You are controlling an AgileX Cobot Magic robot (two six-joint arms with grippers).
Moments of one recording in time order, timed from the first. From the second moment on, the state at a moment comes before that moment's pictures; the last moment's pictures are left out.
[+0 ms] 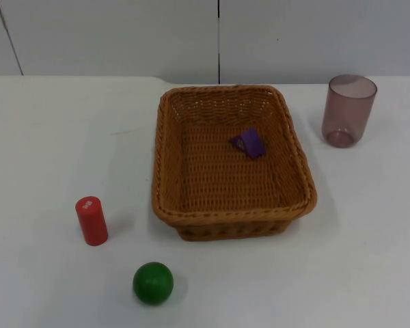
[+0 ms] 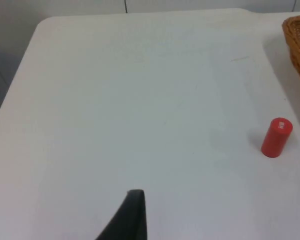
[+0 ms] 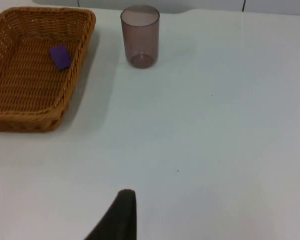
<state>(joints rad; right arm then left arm) 0.05 0.00 -0.52 0.03 1.09 -0.06 0.00 0.00 -0.50 0.01 1.08 0.00</state>
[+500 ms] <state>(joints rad) 0.05 0.00 -0.52 0.03 1.09 -0.06 0.00 0.00 -0.50 0.01 1.08 0.00</state>
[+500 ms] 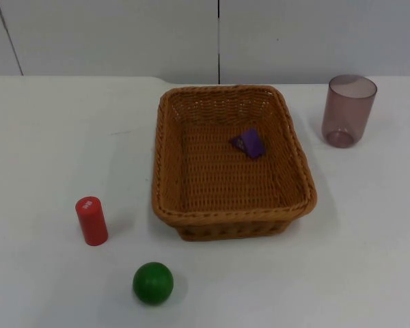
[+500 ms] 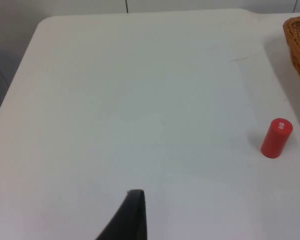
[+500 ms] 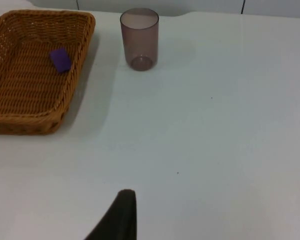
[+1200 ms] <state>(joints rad) 0.05 0.00 -0.52 0.03 1.09 -0.06 0.00 0.00 -0.50 0.01 1.08 0.00</state>
